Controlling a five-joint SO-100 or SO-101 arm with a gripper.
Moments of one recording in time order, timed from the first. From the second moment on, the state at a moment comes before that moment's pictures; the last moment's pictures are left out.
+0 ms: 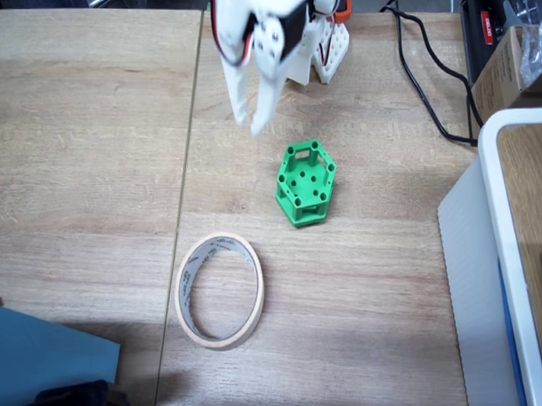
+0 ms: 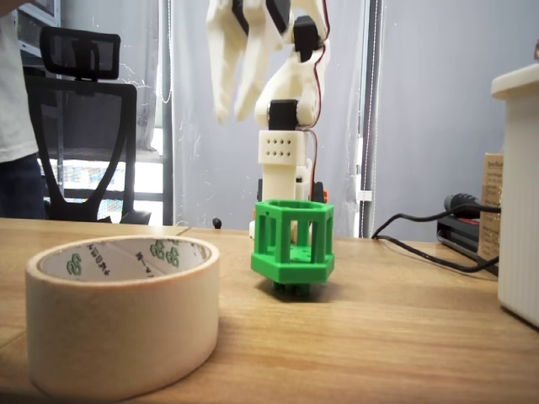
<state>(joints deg) 9.5 144.9 128.3 81.5 -91.0</state>
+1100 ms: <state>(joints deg) -1.5 122.0 128.3 81.3 -90.5</state>
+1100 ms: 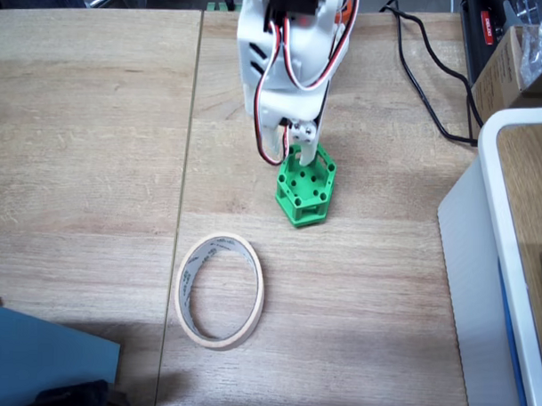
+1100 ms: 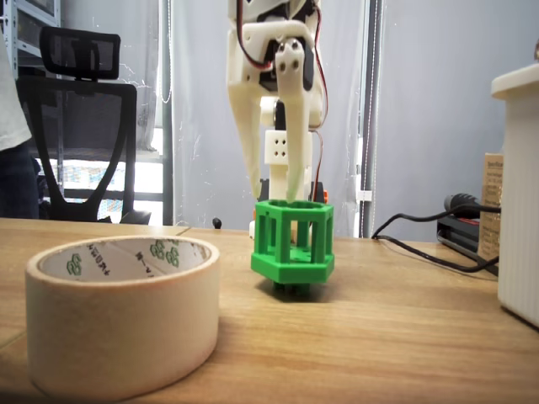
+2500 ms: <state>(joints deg) 1.8 110.7 128.2 68.5 -90.9</state>
